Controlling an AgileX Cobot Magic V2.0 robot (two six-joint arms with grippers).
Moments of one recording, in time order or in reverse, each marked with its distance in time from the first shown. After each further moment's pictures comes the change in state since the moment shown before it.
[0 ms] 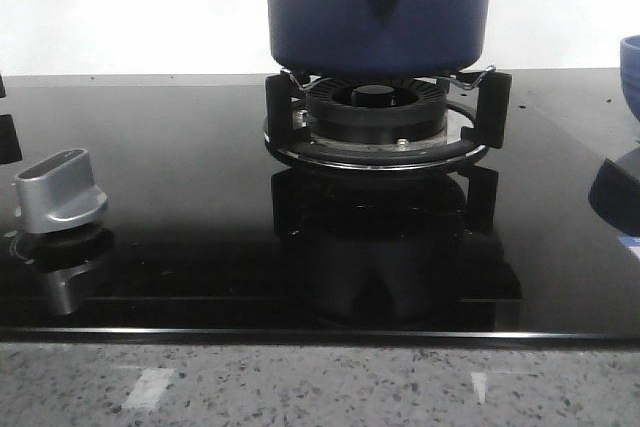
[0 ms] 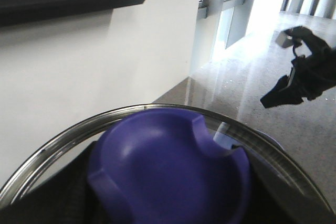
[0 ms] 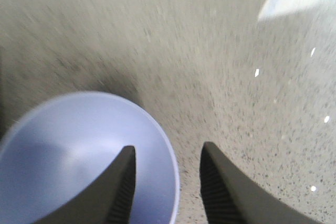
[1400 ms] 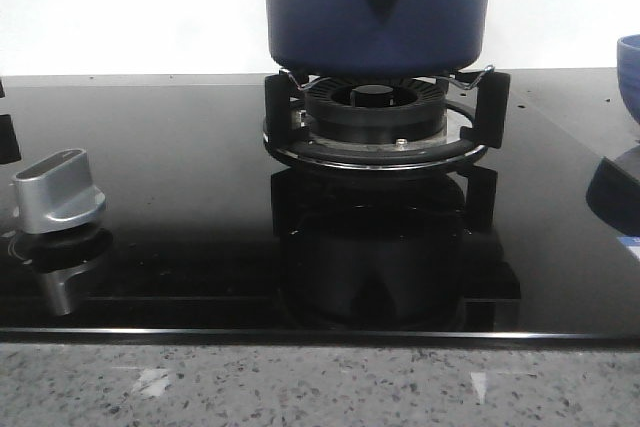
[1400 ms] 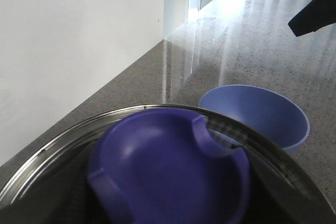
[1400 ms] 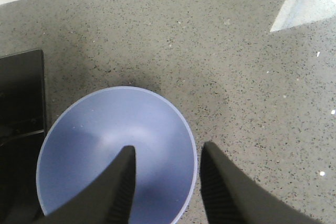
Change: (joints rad) left arm -0.207 0.280 0.000 -0.193 -0.128 0.382; right arm 0.000 -0.091 -0.007 0.058 0.060 0.000
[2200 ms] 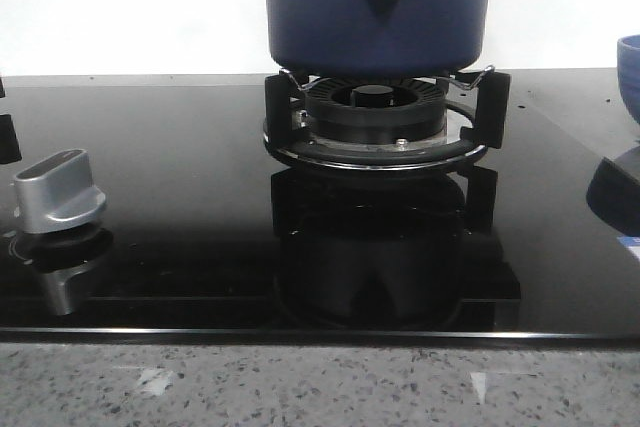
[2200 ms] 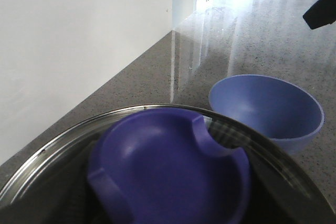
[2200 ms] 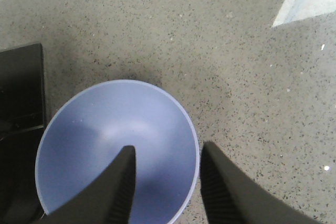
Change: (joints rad) left arm 0.000 0.013 -0.002 0.040 -0.022 -0.011; right arm 0.000 0.000 0.018 0.007 0.000 -0.002
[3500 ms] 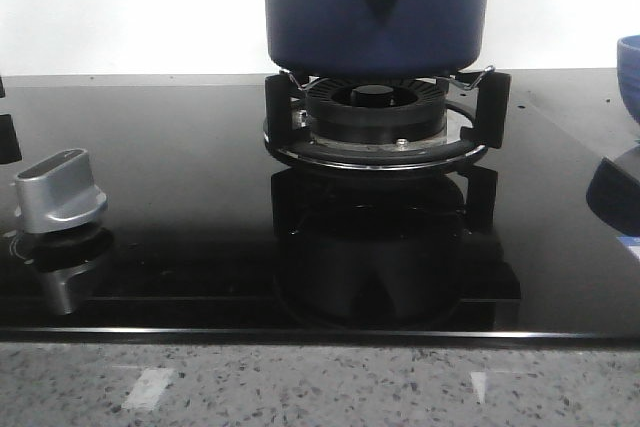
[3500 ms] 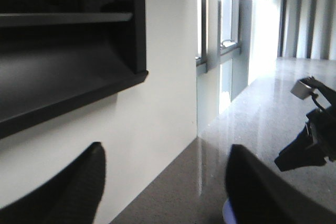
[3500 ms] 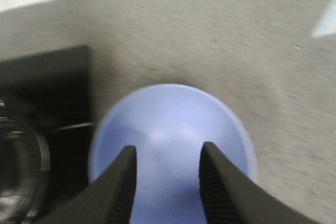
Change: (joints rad) left arm 0.271 -0.322 -0.087 -0.029 0.153 -0.246; right arm 0.073 -0.022 0.015 0.130 -0.063 -0.046
